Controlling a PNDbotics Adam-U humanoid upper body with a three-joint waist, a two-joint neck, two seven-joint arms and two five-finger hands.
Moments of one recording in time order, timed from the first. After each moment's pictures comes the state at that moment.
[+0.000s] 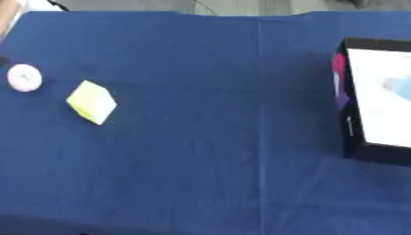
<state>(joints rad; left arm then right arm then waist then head) -0.79 0.94 -0.12 -1.19 -0.36 0.06 -0.60 -0.36 -0.91 -0.15 -1.77 -0.11 0.00 -0.02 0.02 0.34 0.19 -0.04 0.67</state>
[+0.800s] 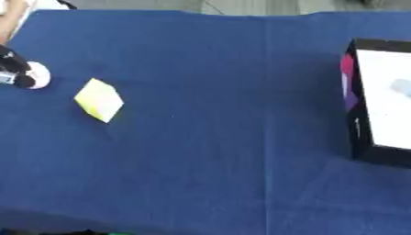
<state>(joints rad) -0.99 0.84 -0.25 -0.99 -0.42 -0.10 -0.90 -0.36 -0.91 -0.13 -1.77 -0.10 0.01 -0.01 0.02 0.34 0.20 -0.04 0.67</state>
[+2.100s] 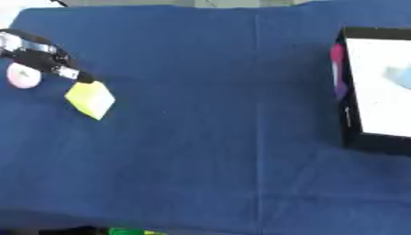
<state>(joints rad) -1.11 0.64 -0.38 -0.88 -0.68 -0.03 -0.85 -0.38 -0.91 -0.13 -1.73 -0.14 0.04 -0.04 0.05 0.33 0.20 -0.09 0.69</state>
